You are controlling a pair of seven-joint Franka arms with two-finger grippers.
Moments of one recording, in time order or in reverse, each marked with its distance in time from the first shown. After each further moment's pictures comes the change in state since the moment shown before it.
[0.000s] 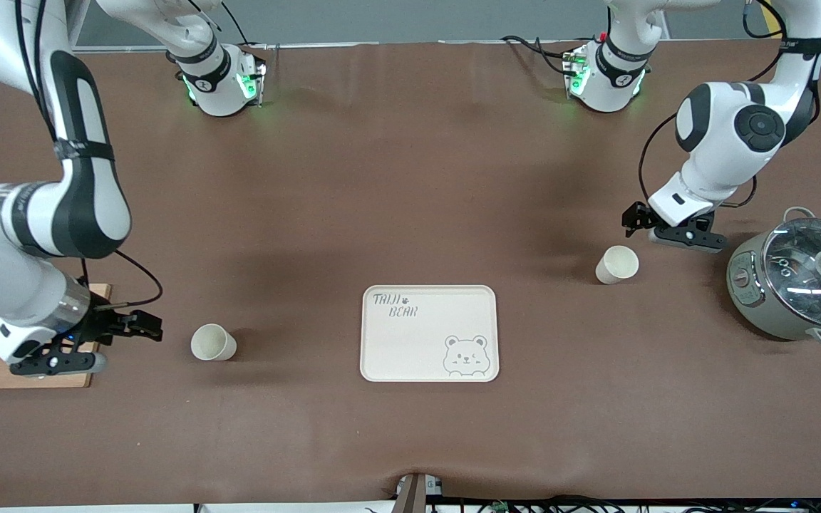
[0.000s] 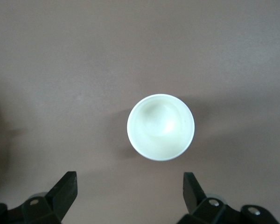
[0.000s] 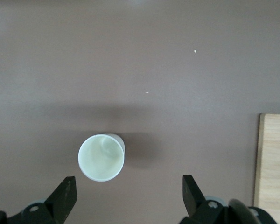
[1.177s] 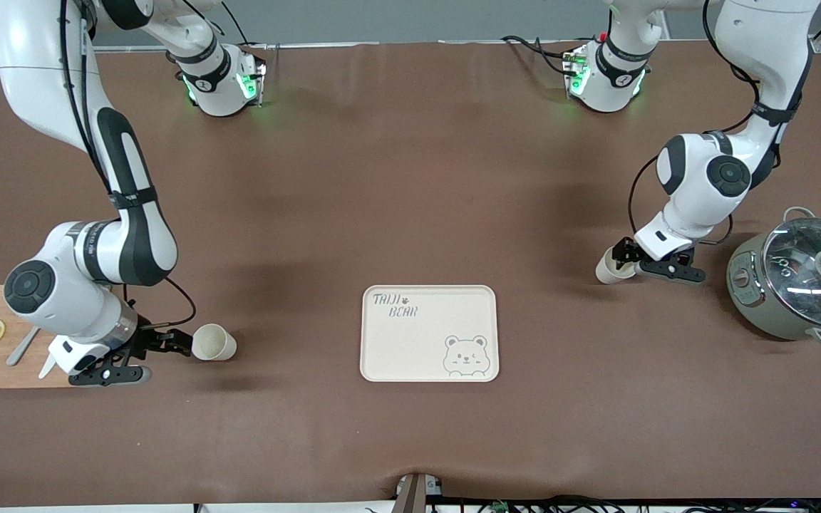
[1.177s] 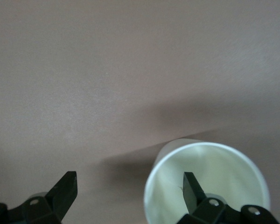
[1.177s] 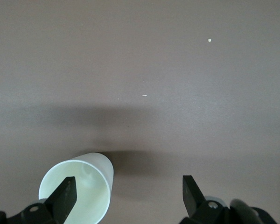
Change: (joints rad) left arm 0.040 0.288 0.003 0.069 0.000 0.271 0.084; right arm 0.010 0.105 0.005 -0.078 0.000 0.207 0.000
